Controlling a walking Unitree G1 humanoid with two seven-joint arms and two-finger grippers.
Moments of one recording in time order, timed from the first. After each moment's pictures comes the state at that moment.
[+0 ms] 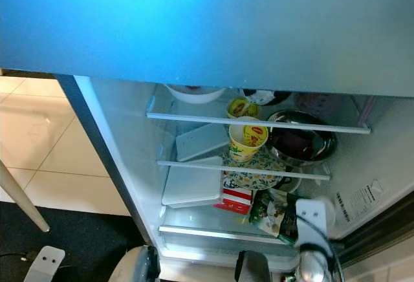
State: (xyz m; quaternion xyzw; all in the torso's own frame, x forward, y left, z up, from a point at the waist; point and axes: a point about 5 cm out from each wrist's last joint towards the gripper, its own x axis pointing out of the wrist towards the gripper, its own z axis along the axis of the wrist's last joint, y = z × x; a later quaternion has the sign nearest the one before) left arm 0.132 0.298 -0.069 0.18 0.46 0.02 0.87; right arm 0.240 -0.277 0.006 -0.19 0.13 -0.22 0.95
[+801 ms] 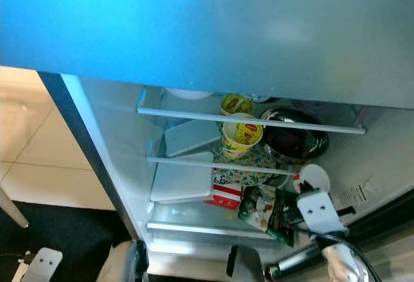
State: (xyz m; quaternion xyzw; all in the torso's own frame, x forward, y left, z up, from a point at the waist) left arm 0.129 0.299 -0.069 0.18 0.46 0.02 0.87; right arm 0.216 -0.279 0.053 -0.28 0.06 0.00 0.96
